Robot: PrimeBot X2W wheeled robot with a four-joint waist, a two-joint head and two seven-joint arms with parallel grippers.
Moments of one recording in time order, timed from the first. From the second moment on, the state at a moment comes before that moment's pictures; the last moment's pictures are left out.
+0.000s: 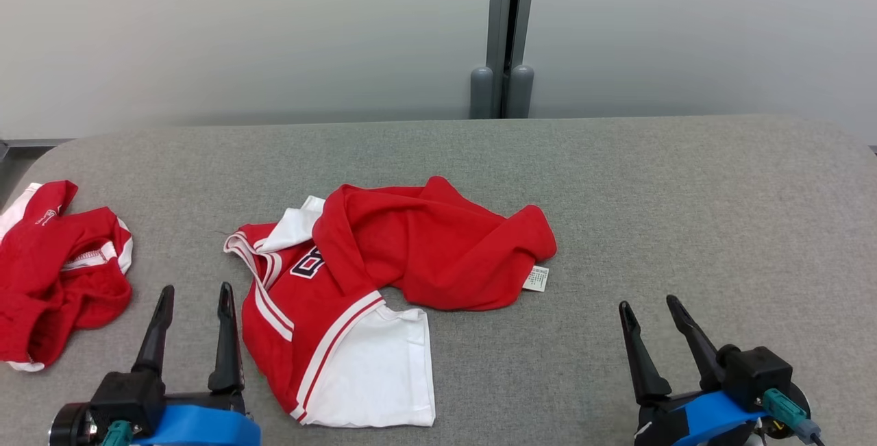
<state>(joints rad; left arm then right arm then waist) -0.01 0.08 0.05 0.20 -0.11 -0.13 -0.26 -0.07 -0.05 0.08 0.33 0.17 0.13 -0.26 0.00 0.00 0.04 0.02</state>
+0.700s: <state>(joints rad) -0.01 0.06 0.03 0.21 -0.09 -0.13 -0.26 -0.15 -0.05 0.07 0.36 0.14 0.13 -0.26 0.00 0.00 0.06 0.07</state>
